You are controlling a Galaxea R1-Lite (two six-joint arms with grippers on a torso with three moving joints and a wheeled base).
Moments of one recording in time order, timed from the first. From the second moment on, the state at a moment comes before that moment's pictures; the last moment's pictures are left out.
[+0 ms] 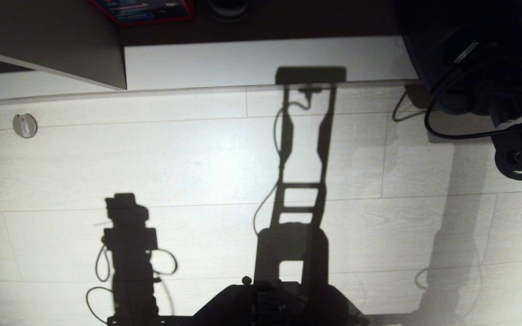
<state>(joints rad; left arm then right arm) -0.01 0.00 0.00 0.00 0.01 -0.05 -0.03 1.88 -1.31 -1.32 -0.01 -0.04</state>
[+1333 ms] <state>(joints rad) -0.01 0.00 0.00 0.00 0.01 -0.05 -0.03 1.77 -1.16 -1.28 -0.02 -0.08</state>
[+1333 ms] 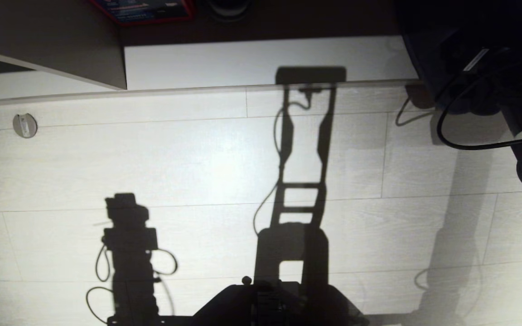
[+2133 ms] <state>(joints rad) -0.01 0.00 0.00 0.00 0.01 -0.05 -0.03 1.67 -1.07 -1.27 -0.01 -0.09</state>
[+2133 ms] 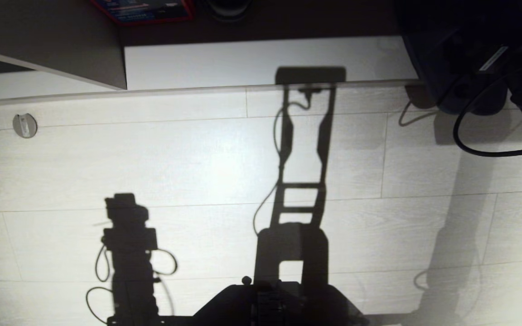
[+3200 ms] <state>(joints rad) -0.01 0.00 0.00 0.00 0.01 -0.05 -0.02 1.48 -0.86 -1.28 0.02 -0.11</state>
